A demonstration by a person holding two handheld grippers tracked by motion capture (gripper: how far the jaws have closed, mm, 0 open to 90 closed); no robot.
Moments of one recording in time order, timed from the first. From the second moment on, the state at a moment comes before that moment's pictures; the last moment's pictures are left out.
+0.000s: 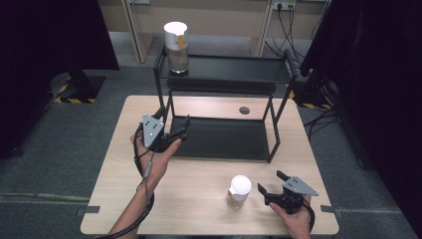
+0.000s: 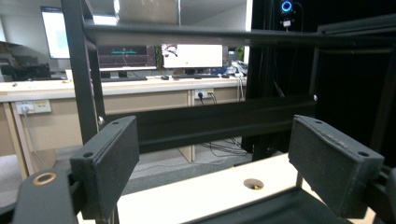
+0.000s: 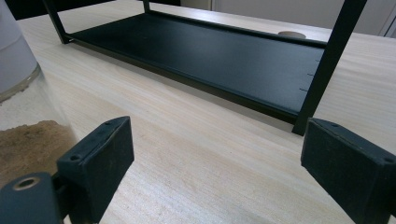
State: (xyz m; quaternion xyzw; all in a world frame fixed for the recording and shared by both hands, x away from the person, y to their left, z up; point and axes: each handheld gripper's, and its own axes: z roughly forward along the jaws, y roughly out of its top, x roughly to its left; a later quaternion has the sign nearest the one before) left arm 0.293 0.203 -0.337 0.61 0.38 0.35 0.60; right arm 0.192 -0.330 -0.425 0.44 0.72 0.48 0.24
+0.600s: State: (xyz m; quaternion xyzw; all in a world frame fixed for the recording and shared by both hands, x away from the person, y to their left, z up) left arm 0.278 0.209 -0.373 0.63 0.38 0.33 0.59; right arm 0.192 -0.330 -0.425 0.44 0.72 0.48 0.24
